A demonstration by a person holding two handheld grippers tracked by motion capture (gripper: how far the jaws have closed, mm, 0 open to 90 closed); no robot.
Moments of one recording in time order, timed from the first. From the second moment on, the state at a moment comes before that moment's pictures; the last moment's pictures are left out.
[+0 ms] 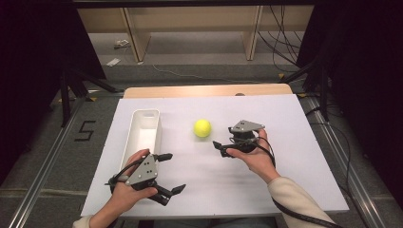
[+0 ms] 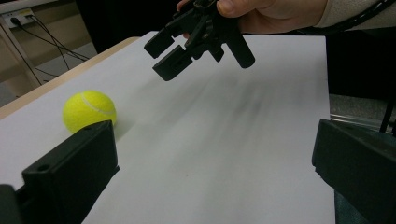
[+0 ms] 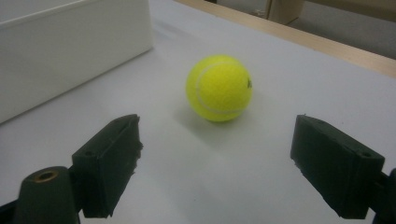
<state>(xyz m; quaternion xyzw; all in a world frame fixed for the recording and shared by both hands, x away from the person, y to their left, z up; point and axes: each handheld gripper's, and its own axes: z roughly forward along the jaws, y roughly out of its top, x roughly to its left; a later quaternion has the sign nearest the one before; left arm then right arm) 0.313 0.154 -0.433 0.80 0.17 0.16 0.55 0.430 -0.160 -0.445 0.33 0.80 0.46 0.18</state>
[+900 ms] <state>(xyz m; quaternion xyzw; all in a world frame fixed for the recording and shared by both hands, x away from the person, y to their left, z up) 0.312 0.154 -0.432 0.80 0.17 0.16 0.56 0.452 -0.130 -0.453 0.34 0.81 0.46 0.17</state>
